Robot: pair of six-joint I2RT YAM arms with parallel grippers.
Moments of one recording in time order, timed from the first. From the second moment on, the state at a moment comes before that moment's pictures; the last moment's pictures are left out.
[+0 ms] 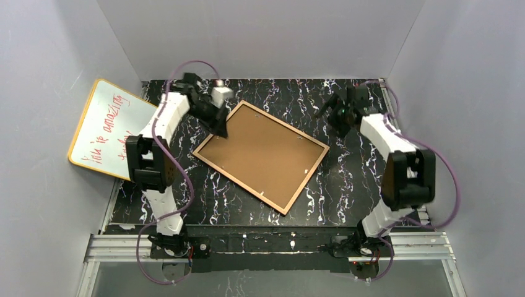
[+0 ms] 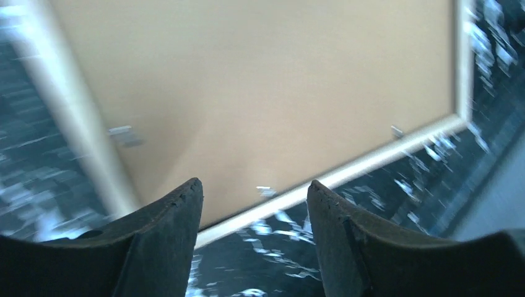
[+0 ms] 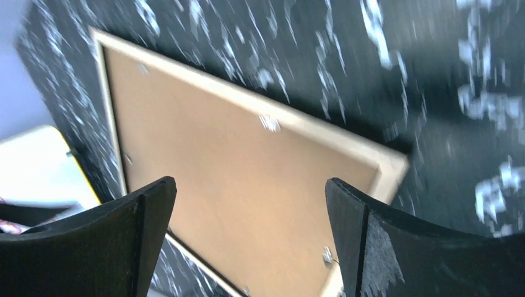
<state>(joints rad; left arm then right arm) -0.19 1.90 1.69 -1.14 0.68 0.59 0.14 1.71 1.33 -0.43 -0.26 0.78</state>
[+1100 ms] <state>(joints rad) 0.07 2.08 1.51 -0.79 0.51 0.50 0.17 1.52 0.76 -0.22 -0.33 0.96</state>
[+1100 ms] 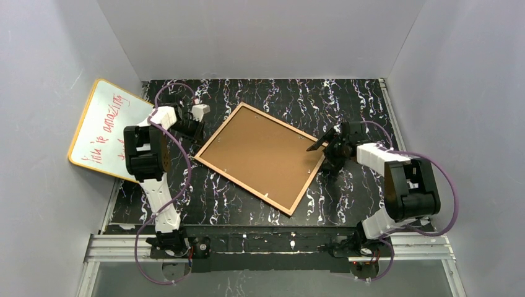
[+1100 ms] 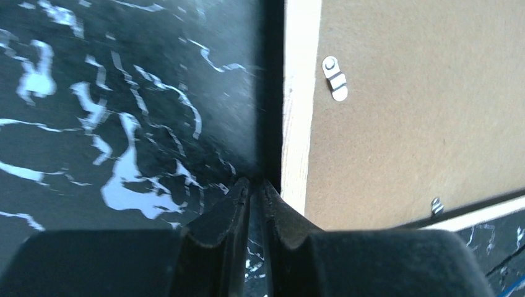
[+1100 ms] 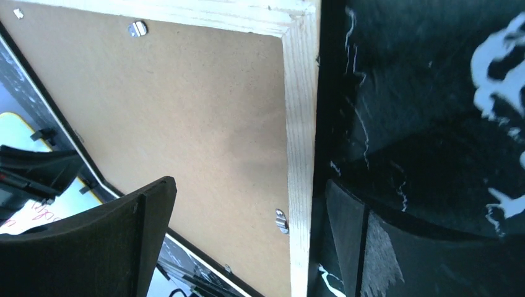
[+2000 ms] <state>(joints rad) -0.04 1.92 1.37 -1.13 0.66 0.72 0.09 1.52 1.08 -0.29 -0.18 0.83</state>
